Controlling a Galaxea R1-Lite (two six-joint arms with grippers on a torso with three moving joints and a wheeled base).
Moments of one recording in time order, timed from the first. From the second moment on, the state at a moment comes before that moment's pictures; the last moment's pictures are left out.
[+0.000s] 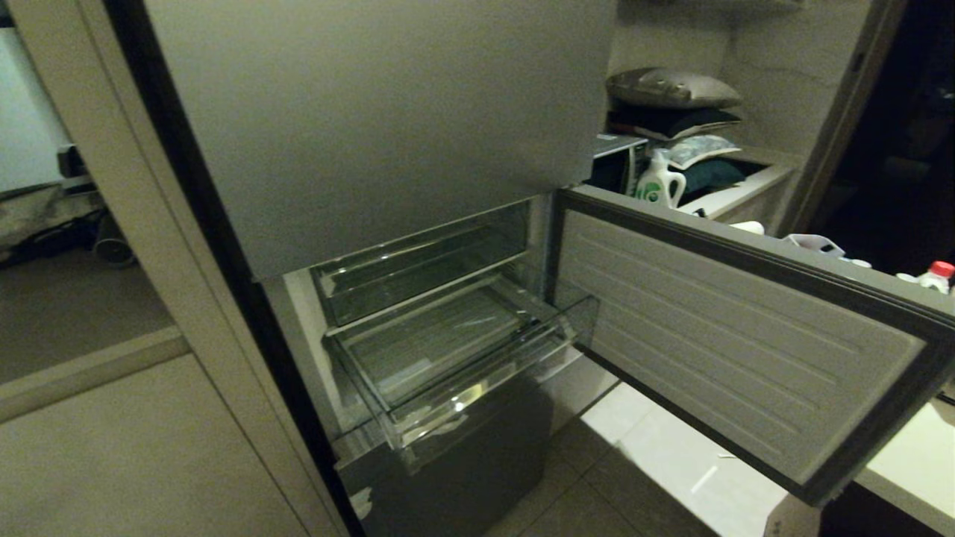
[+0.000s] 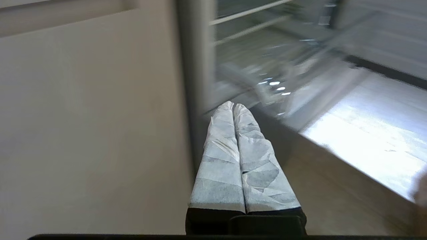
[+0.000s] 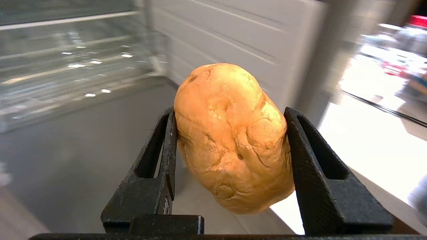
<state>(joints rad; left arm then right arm) -0.01 0.00 0.00 0.00 0.00 -0.01 -0.01 0.00 0.00 -0.08 0.01 -0.02</state>
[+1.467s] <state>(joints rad) -0.01 0.00 0.00 0.00 0.00 -0.01 -0.07 0.36 -0.18 -0.12 -0.12 0.03</state>
